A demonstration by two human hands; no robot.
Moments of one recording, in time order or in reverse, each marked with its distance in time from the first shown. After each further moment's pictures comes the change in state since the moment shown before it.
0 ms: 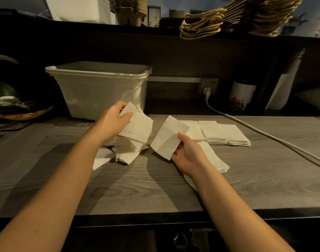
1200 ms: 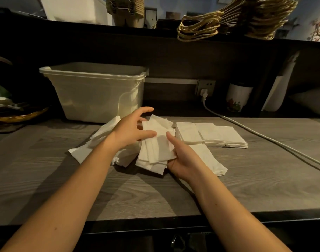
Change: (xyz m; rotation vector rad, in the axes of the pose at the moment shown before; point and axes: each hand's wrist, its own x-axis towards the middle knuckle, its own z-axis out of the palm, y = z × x) left_hand 0.002 0.005 0.036 -0.175 -0.217 0.108; right_hand 0.001 0.006 0.000 -0.106 -0.213 0.053
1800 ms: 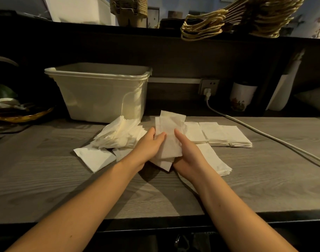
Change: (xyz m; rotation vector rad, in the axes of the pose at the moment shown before) left_hand -0.013 0.001 0.052 -0.259 0.035 -0.272; right_hand 0.004 0.003 -0.003 0.009 0.027 -0.137
